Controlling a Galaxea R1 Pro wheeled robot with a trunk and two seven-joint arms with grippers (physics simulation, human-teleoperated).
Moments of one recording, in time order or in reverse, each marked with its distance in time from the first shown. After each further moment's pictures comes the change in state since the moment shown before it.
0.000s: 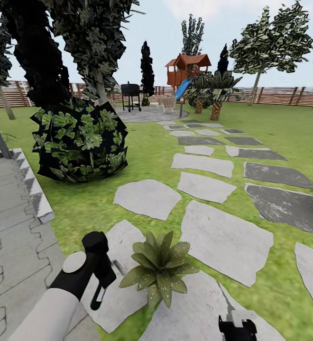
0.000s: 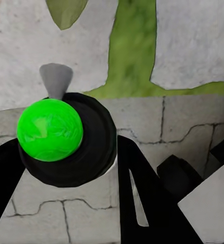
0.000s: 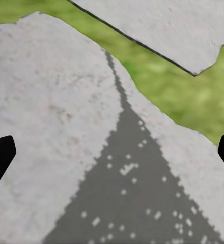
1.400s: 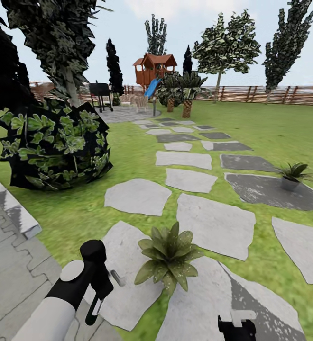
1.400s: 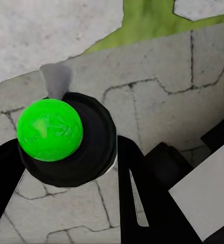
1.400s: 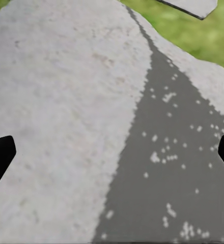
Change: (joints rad) left arm 0.048 0.013 0.005 0.017 0.000 0.006 -0.004; right arm 0.000 0.004 0.000 0.000 -0.001 0.000 0.000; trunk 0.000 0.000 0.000
